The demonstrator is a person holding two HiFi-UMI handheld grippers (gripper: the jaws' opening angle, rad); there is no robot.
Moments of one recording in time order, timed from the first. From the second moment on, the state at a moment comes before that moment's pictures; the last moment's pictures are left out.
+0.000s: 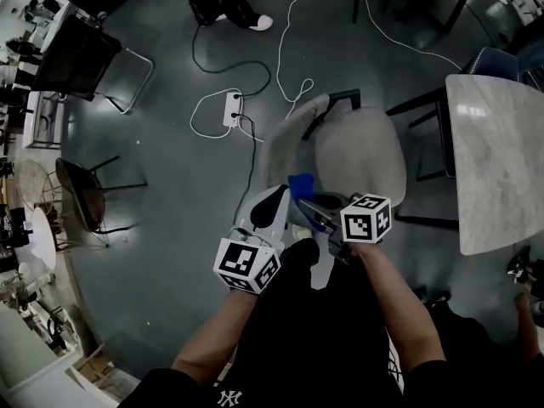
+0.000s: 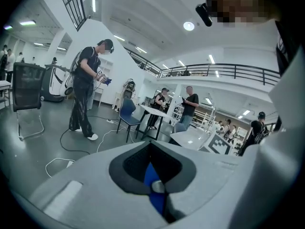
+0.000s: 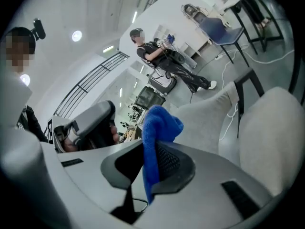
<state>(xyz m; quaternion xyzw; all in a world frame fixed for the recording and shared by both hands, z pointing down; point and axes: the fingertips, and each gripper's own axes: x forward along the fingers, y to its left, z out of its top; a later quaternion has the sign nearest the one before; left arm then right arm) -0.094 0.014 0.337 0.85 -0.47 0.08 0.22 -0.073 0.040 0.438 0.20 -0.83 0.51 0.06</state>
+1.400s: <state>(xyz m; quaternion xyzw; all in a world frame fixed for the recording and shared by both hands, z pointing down) -0.070 0.009 0.120 0.90 -0.41 -0.03 0.13 -0.030 0.010 0.148 0.31 -0.93 0.22 0.01</state>
